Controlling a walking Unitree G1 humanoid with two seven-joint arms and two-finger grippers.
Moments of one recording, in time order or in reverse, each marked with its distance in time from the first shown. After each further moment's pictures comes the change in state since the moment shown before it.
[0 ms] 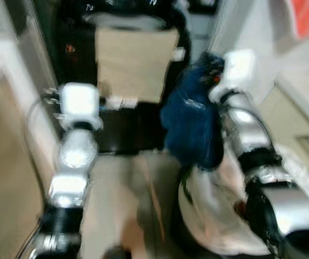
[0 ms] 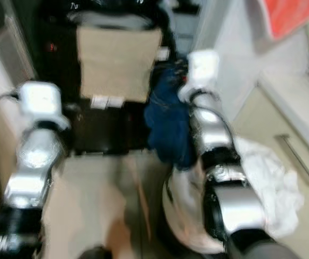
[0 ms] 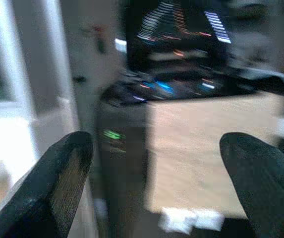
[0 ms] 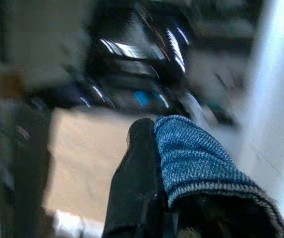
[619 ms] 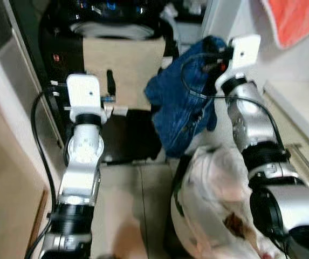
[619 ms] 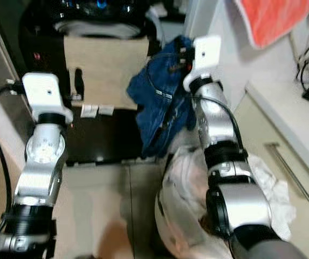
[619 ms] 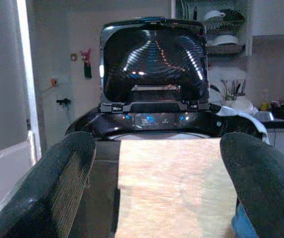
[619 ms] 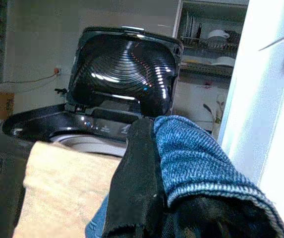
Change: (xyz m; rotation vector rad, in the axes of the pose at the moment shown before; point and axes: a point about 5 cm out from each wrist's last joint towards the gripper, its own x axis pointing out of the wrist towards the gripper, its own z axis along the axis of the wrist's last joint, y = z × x) left arm -0.001 -0.021 0.016 -0.043 -0.056 -0.045; right arm 0.001 -0.014 0.009 -0.012 -0.022 -0.020
